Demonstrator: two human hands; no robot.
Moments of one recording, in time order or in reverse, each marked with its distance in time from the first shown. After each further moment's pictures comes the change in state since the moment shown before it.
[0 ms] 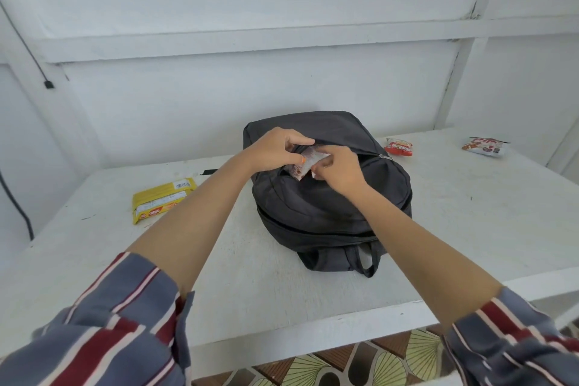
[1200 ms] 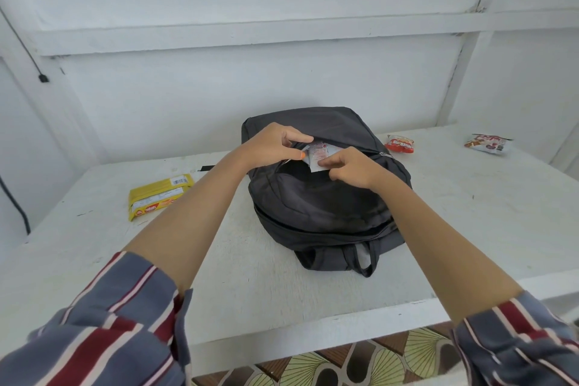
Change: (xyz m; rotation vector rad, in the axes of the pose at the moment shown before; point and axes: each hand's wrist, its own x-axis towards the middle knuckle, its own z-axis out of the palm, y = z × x) left_hand 0.000 0.002 -0.001 -0.038 -0.008 -0.034; right_hand 0.009 0.013 -0.035 -0.222 -0.389 0.007
